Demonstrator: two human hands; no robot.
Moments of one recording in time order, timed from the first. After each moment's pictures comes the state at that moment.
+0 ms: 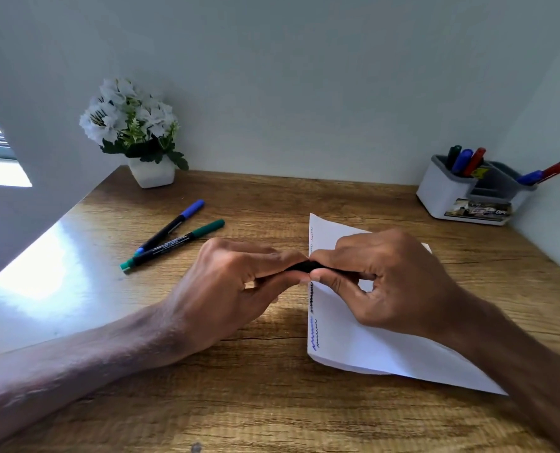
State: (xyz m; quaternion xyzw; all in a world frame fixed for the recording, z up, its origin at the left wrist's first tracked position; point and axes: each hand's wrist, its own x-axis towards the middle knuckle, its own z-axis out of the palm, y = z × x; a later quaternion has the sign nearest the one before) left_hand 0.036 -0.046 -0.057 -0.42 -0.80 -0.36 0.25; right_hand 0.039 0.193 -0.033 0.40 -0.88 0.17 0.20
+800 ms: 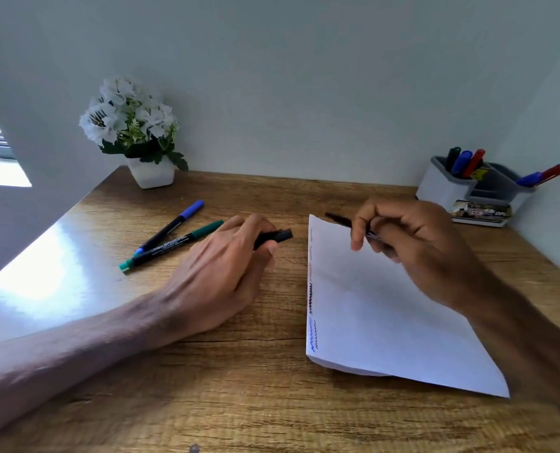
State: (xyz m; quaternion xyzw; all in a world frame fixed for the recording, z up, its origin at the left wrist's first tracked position) left_hand 0.015 -0.056 -0.067 -0.31 -0.89 -0.25 0.20; right_hand 0.031 0.216 -0.015 0.26 -0.87 0.39 0.13
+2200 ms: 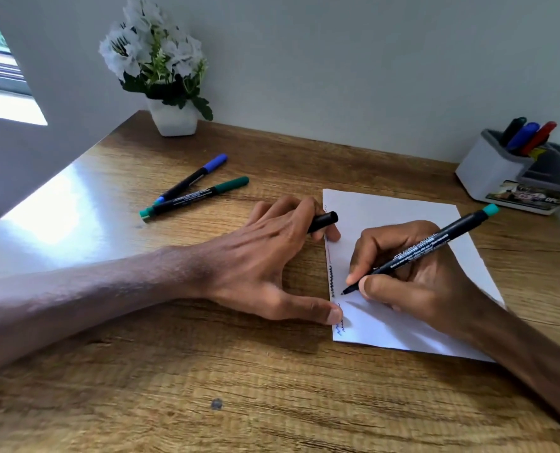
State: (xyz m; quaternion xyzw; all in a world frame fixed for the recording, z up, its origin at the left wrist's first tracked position) left_hand 0.028 -0.048 -0.053 -0.37 -0.91 -0.20 -0.01; right_hand 0.049 0.181 -0.052 0.32 -0.80 0.50 -0.04
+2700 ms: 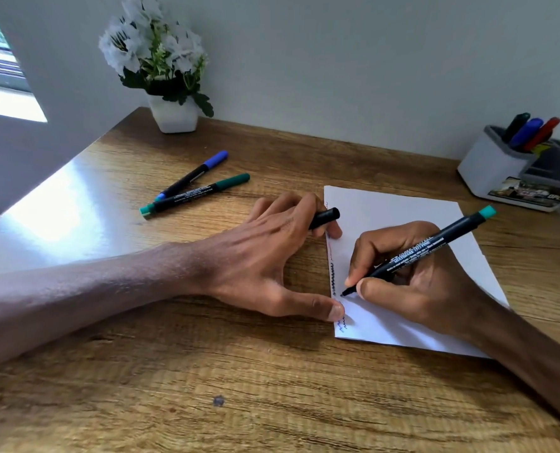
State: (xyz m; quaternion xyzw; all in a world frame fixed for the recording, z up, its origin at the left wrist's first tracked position) left_hand 0.029 -0.049 -0.055 -0.38 -0.90 -0.19 -0.01; right_hand 0.049 0.180 -0.055 0.34 -0.81 0.47 -0.02
